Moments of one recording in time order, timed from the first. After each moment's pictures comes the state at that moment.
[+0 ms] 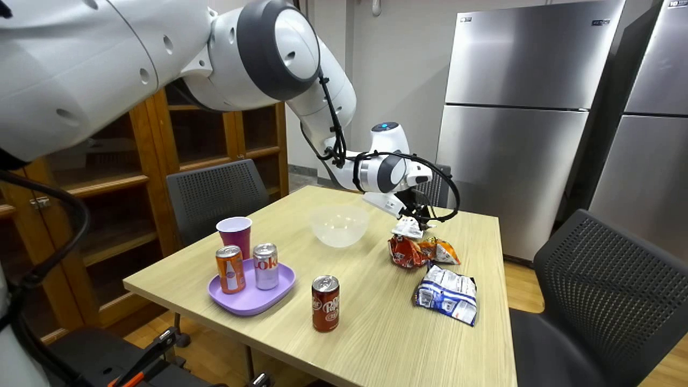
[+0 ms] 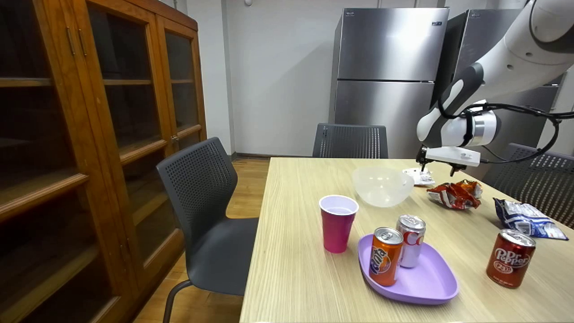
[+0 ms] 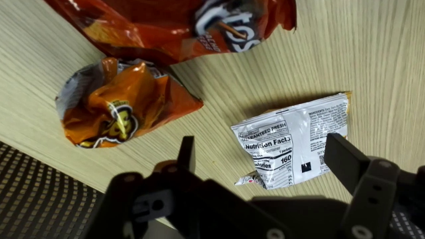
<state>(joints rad) -0.10 1.05 -0.21 -1.31 0.06 2.81 0.24</state>
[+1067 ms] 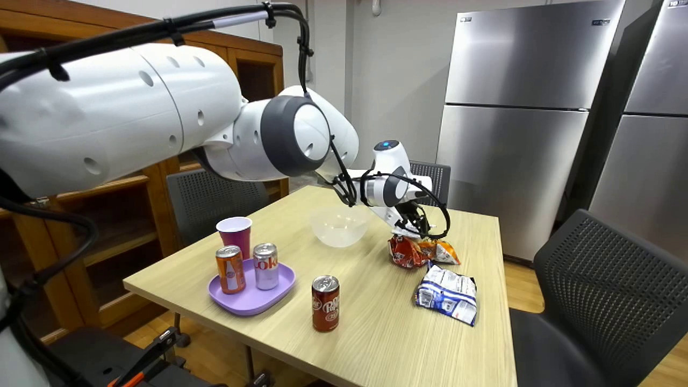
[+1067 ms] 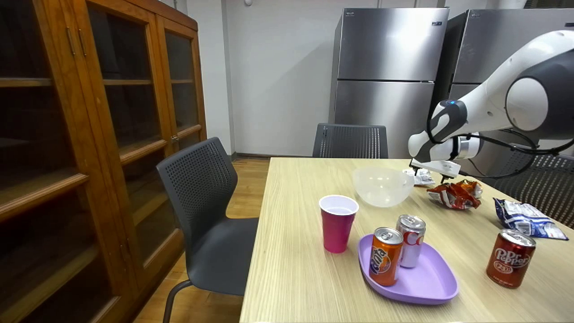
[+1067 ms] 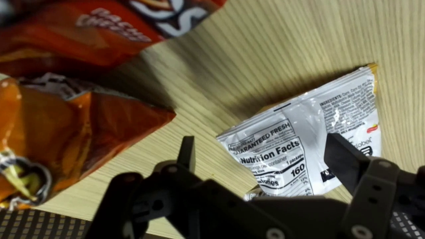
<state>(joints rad) -0.11 1.37 -0.25 -0.85 0.08 2.70 0.47</state>
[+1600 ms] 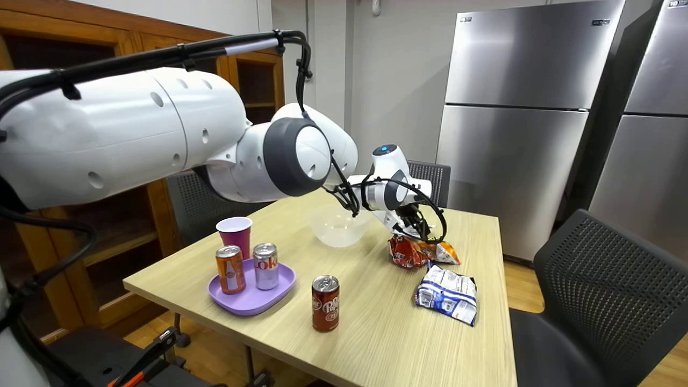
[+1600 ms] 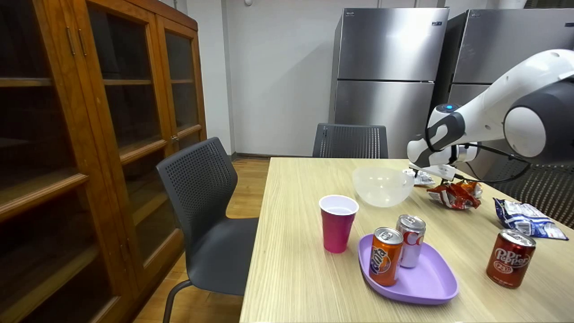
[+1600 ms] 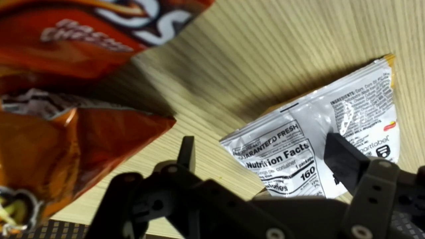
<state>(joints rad) -0.11 1.46 -0.30 -0.71 0.08 2.65 0.57</state>
